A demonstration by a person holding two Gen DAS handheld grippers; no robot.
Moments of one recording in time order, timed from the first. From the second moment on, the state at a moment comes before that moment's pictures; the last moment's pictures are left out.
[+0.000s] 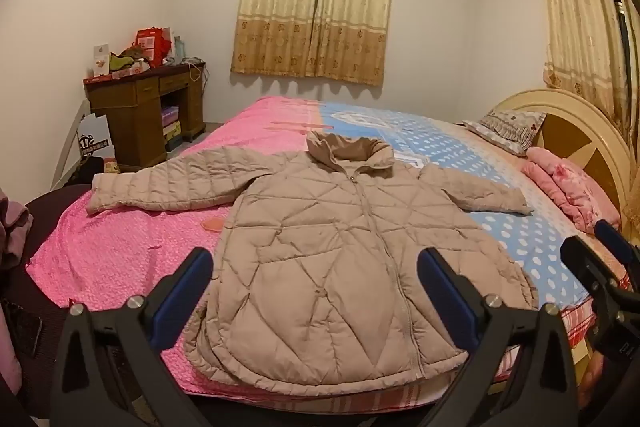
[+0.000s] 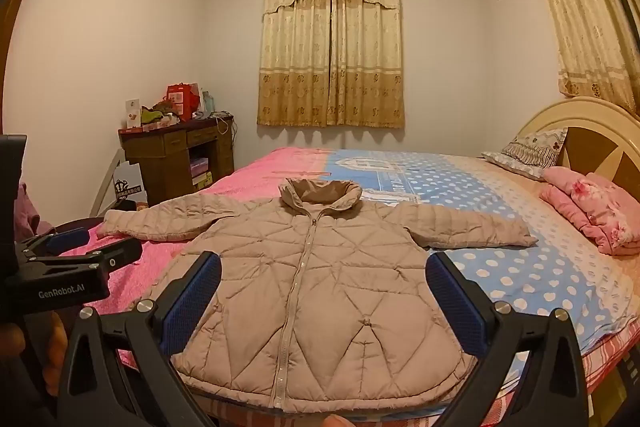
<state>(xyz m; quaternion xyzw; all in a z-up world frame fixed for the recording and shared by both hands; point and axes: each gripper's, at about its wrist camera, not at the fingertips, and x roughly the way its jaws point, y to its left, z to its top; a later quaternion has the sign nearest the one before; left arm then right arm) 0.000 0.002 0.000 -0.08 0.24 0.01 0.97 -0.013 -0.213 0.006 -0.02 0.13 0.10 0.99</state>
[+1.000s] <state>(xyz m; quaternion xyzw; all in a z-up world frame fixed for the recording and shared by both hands) -0.003 0.003 0.010 -0.06 0.22 0.03 0.97 -0.011 -0.214 0.001 -0.02 0.13 0.11 0.99</state>
